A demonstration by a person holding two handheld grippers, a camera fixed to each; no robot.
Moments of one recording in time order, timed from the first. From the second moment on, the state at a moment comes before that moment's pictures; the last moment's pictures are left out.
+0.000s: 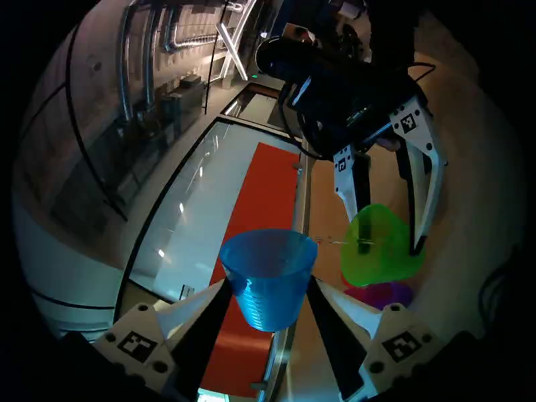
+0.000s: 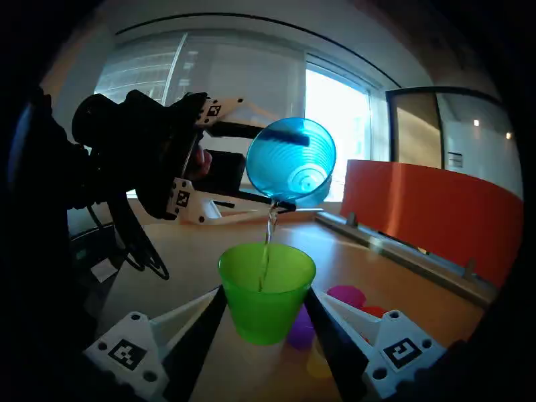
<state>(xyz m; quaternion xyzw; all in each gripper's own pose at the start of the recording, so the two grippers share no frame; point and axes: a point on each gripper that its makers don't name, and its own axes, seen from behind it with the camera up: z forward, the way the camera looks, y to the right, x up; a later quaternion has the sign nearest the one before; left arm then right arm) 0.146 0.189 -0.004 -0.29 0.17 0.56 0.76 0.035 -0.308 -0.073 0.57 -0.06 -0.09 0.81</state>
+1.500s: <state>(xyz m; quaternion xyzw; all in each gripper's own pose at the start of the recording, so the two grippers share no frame) 0.151 0.190 -0.007 -0.28 0.18 0.58 0.74 0.034 -0.306 -0.073 0.57 -0.06 -0.09 0.81</state>
